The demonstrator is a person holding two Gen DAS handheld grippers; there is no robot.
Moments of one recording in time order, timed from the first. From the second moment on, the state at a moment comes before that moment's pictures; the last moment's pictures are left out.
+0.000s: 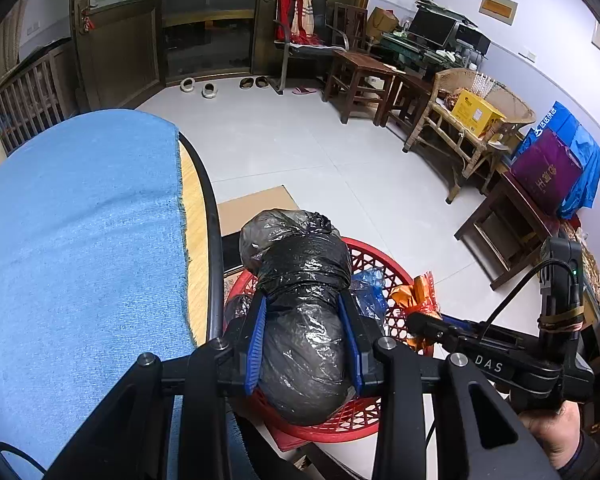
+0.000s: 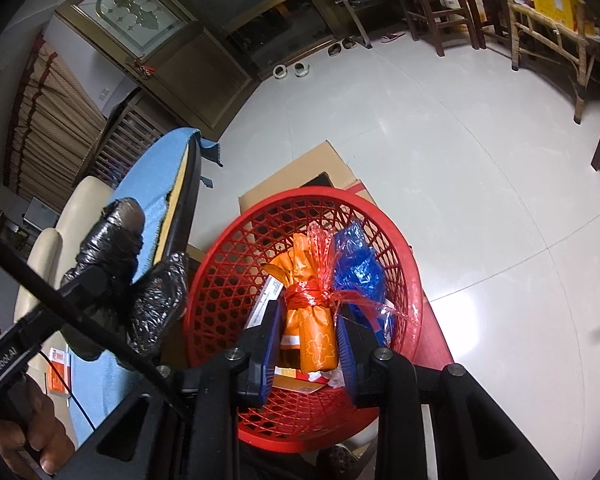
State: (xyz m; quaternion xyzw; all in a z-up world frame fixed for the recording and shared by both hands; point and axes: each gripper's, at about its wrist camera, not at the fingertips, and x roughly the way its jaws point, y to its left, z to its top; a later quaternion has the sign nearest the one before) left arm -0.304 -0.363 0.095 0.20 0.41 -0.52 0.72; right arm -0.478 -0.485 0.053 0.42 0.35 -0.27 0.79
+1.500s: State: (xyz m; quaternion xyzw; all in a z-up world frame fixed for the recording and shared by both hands) left arm -0.314 -0.384 0.074 0.24 0.42 -0.52 0.70; right arm -0.521 -0.501 0.100 0.43 0.26 -0.31 0.81
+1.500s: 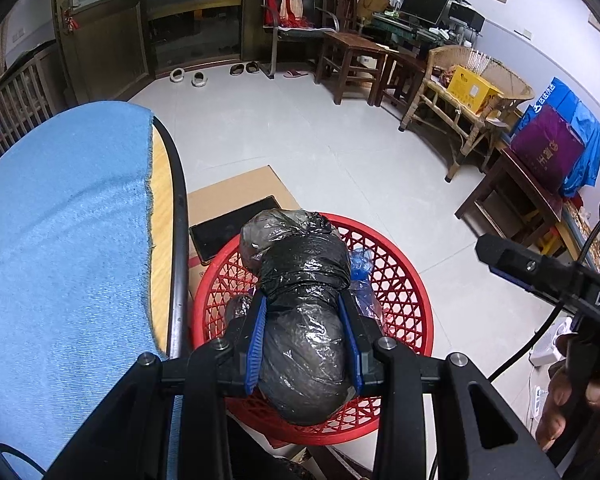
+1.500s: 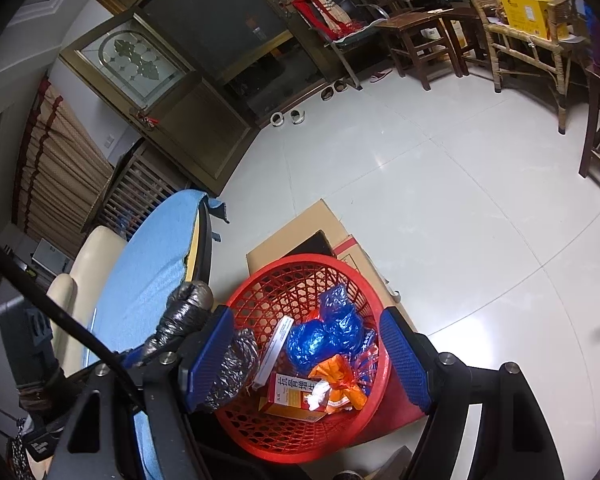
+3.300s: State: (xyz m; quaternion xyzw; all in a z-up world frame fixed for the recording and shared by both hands) left arm -0.327 -0.406 0.051 0.27 0.42 -0.51 0.70; right arm -0.533 -0.514 0.106 0.44 0.24 -0.31 0.81
